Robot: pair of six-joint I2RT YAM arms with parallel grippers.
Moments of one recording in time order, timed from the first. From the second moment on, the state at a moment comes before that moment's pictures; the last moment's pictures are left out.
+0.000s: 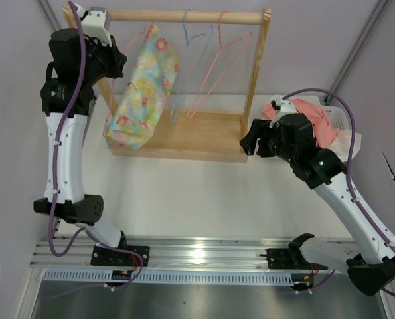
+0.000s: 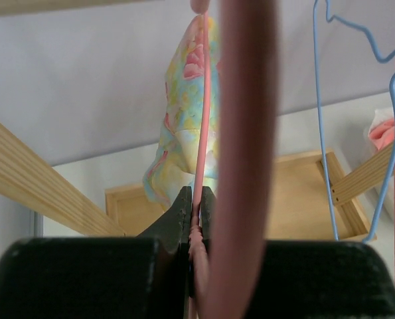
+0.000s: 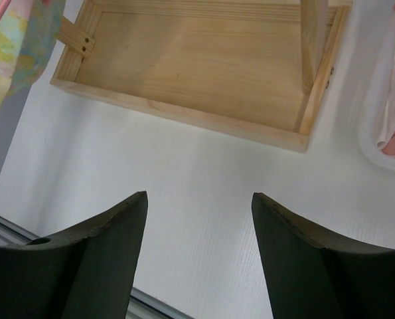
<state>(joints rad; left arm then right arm) -0.11 1.63 2.28 -0.84 0.17 0.02 0.54 1.09 1.29 -0.65 0.03 0.42</state>
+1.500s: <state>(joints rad) -0.04 1.85 2.32 -0.58 0.08 -0.01 0.51 1.16 1.29 -0.62 -0.04 0.39</state>
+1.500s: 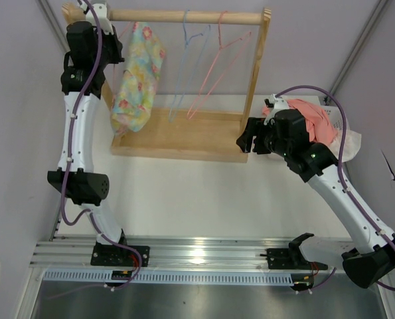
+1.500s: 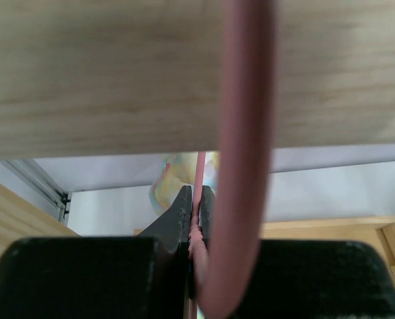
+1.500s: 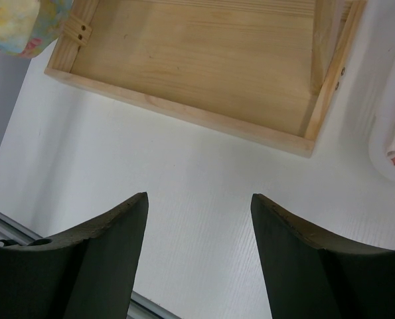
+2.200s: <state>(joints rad) -0.02 1.73 2.13 -0.50 0.05 -0.01 0.51 1.16 1.28 -0.61 -0.04 0.39</state>
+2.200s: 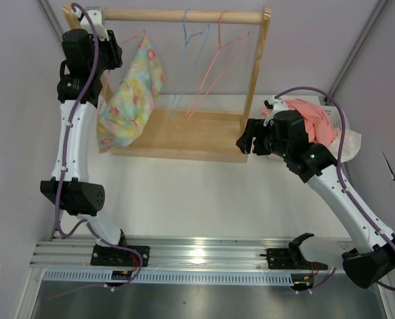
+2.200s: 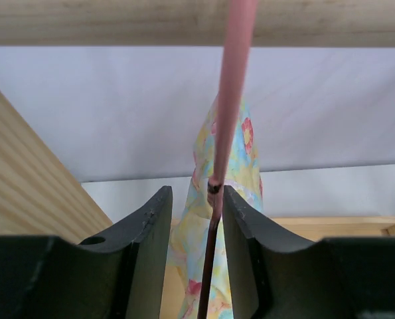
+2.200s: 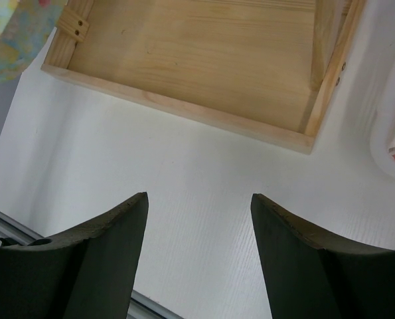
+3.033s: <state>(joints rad) -0.02 1.21 1.73 -0.48 -0.01 -0.12 0.51 1.12 1.25 -0.61 -0.04 0.39</state>
